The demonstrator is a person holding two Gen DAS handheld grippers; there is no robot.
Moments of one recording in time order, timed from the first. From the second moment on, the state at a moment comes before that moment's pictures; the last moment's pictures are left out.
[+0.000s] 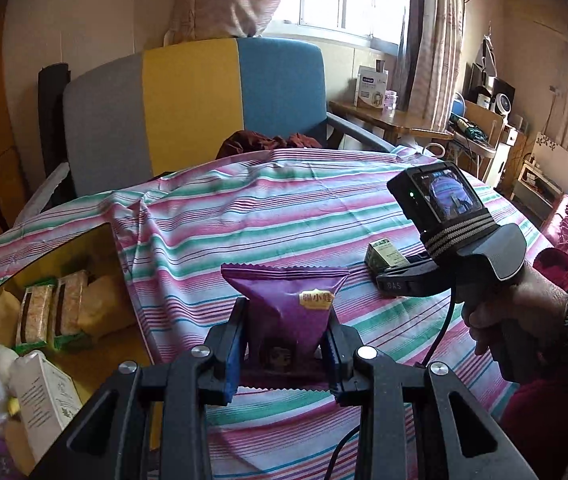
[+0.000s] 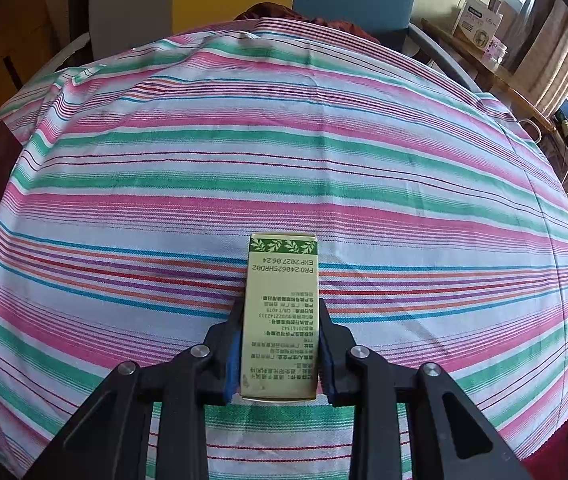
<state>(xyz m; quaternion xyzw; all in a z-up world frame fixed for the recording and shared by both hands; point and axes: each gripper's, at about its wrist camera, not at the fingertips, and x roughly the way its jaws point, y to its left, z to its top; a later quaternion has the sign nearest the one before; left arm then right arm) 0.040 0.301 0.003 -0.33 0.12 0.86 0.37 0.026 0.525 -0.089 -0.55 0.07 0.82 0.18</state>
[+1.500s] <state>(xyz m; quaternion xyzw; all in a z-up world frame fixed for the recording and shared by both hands) -0.093 0.158 -0.030 -0.47 -0.08 0.83 0.27 0.022 0.516 -0.090 -0.55 0.02 0.81 0.19</state>
